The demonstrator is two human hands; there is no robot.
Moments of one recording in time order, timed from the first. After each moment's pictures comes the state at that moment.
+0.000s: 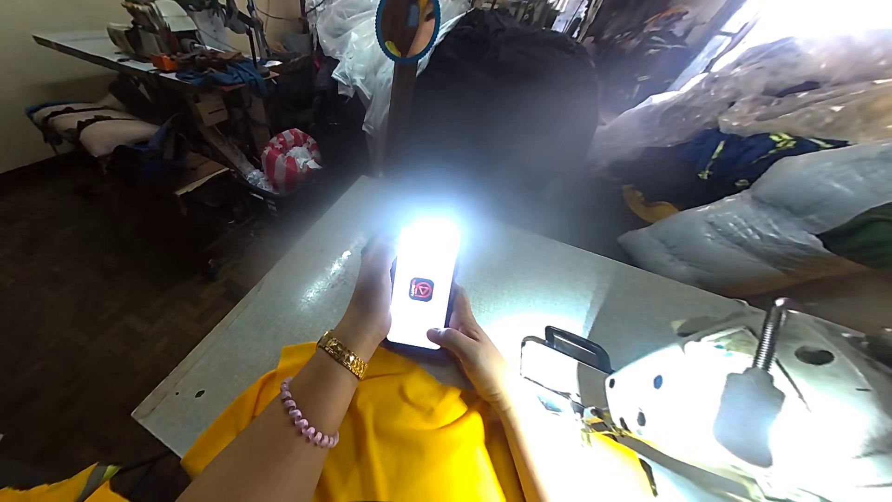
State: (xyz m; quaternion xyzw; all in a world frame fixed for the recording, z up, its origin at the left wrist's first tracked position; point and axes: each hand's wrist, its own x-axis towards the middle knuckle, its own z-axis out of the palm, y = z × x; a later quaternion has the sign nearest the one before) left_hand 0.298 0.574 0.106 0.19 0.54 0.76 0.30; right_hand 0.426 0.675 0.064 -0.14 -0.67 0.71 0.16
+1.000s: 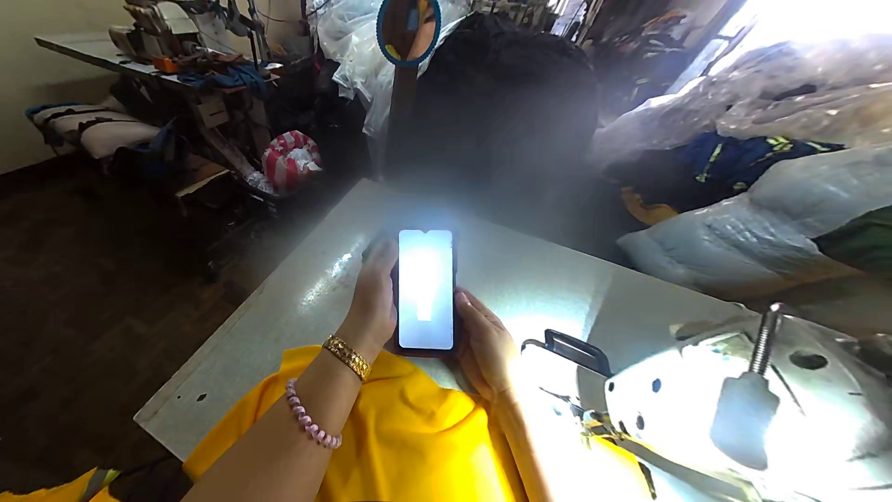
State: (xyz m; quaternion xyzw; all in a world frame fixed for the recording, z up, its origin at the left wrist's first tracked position) left_hand 0.295 0.582 0.101 0.14 0.50 0.79 0.33; right_hand 0.420 0.677 0.067 -0.26 -0.53 0.76 0.27
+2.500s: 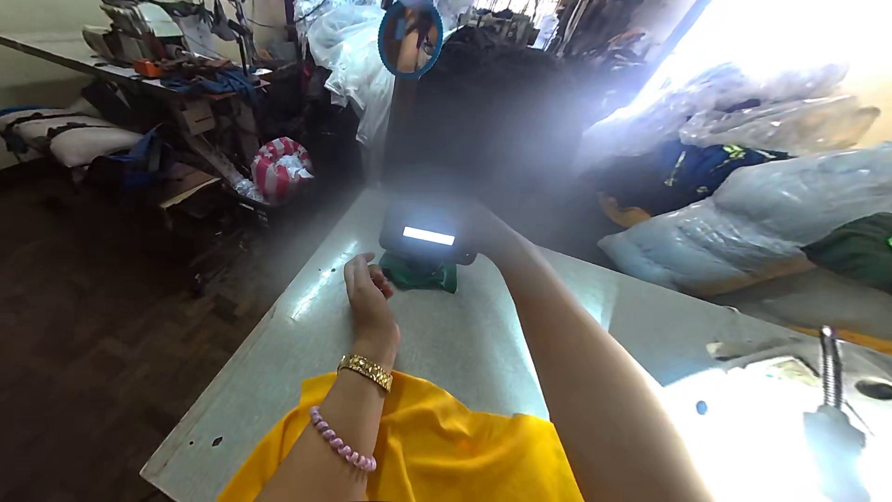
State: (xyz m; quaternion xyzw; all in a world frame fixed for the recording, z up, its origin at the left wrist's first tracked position) left_hand 0.268 0.587 0.089 0.00 0.50 0.85 0.20; right_hand 0.284 0.786 0.162 -0.22 -0.95 0.19 0.06
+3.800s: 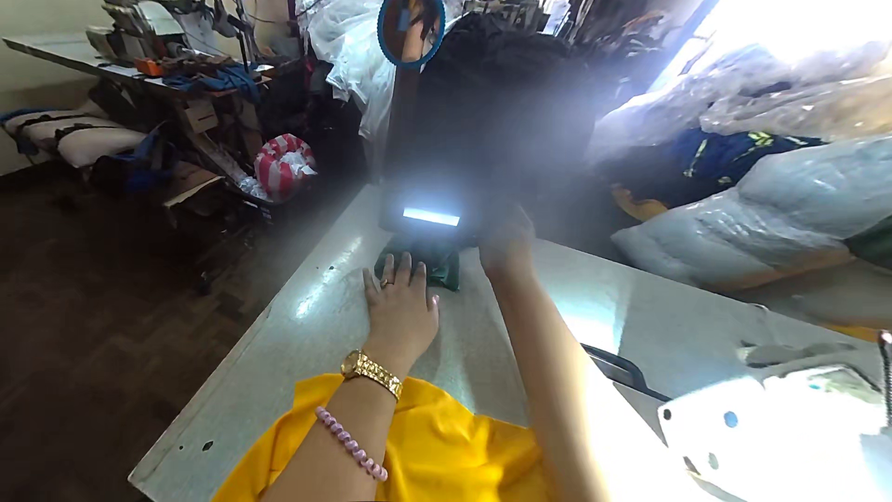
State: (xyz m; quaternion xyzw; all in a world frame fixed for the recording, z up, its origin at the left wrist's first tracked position) left_hand 0.272 0.604 0.074 0.43 0.88 0.20 0.07; right_hand 0.305 0.771 0.118 -0.24 -0.56 0.61 0.50
